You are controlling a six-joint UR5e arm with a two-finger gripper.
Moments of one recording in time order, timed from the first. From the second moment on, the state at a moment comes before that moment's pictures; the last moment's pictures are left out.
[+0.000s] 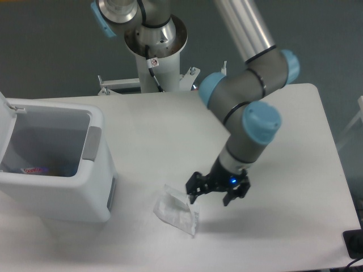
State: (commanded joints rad) arm 2.46 -2.10 -1.56 -1.01 1.23 0.39
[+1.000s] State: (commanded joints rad) arm 2.42 -2.12 -1.62 -1.01 1.36 0.36
